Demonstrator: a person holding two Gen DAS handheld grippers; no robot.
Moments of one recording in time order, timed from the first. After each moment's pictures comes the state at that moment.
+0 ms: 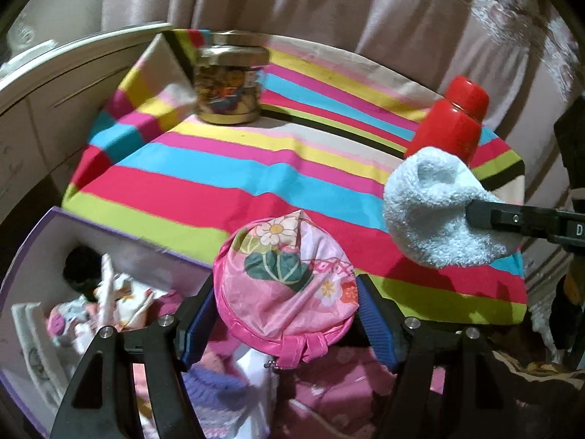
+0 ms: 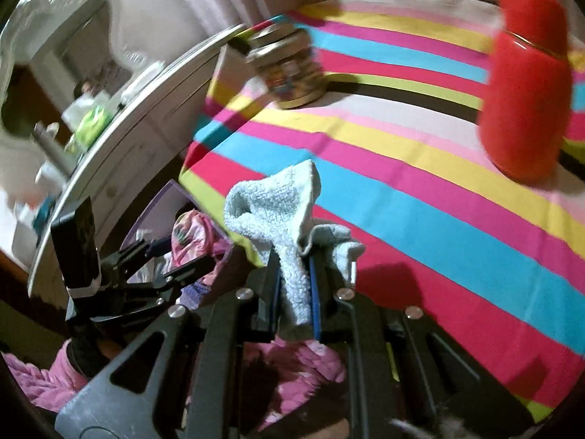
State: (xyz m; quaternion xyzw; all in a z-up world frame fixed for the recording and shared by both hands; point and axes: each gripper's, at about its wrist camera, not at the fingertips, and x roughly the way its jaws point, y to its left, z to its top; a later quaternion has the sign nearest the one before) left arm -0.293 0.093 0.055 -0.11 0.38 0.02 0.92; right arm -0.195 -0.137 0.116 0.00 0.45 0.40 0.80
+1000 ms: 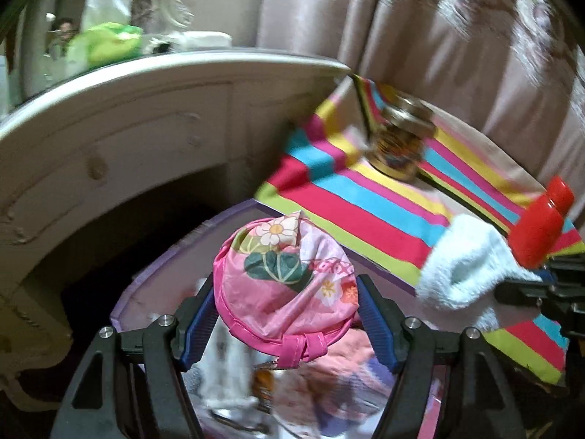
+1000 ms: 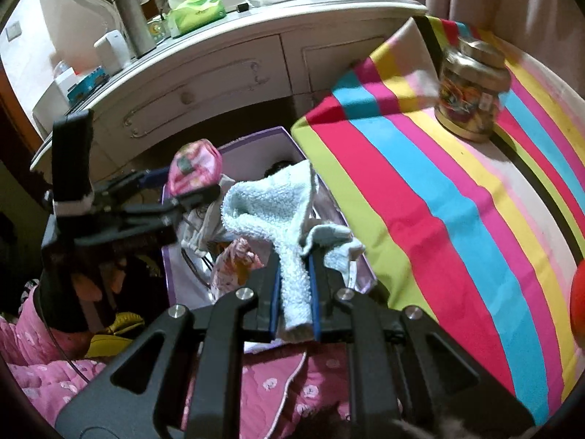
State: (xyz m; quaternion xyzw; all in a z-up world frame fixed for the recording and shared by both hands) left arm -0.397 0.231 0.080 -0.16 0.31 0.24 0.91; right arm -0.277 0.028 0.126 -0.18 0.39 0.54 0.72
